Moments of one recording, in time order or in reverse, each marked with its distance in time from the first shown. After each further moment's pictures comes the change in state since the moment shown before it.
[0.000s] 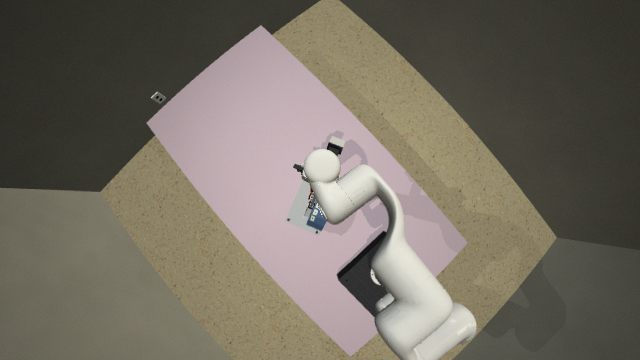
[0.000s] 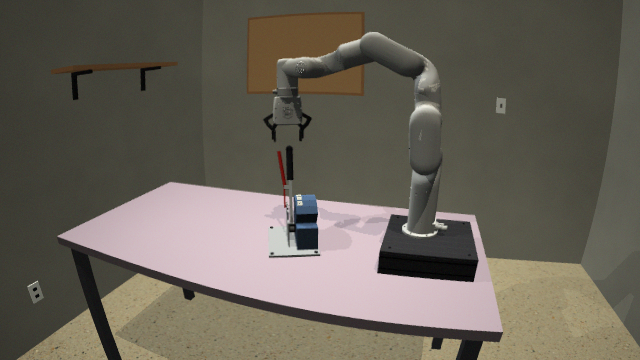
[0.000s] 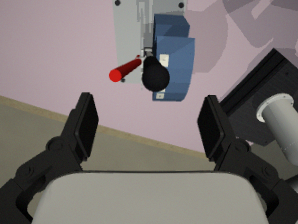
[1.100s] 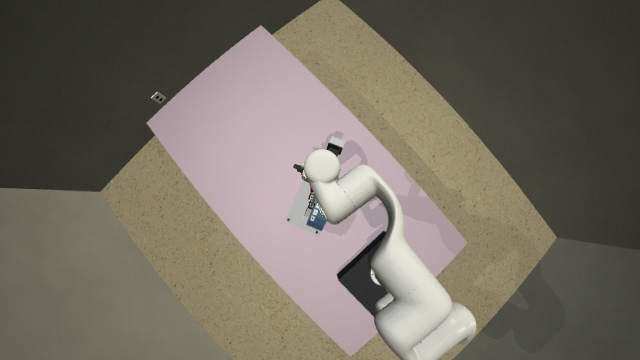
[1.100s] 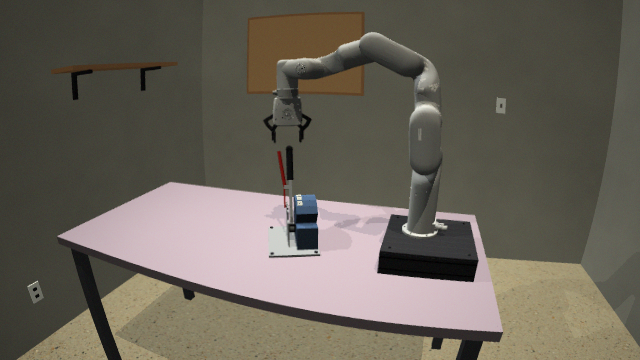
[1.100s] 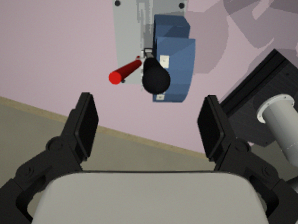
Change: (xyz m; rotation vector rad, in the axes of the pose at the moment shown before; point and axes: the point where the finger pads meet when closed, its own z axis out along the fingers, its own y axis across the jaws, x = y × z) arm 0.000 0.000 0.004 0.000 0.000 0.000
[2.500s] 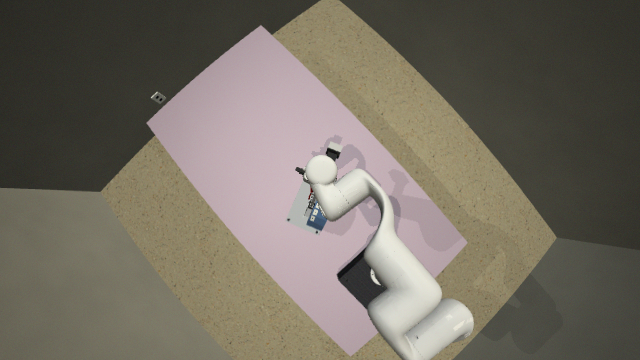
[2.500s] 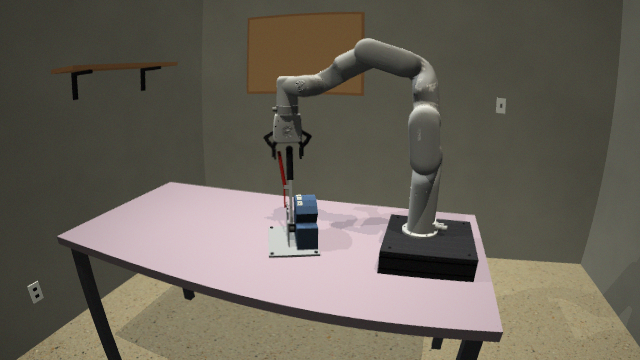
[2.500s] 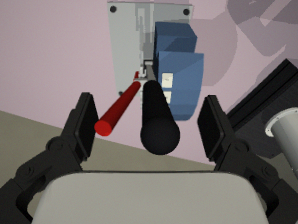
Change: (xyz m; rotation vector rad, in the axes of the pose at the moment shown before) arm 0.000 0.000 0.060 -0.001 0.000 0.000
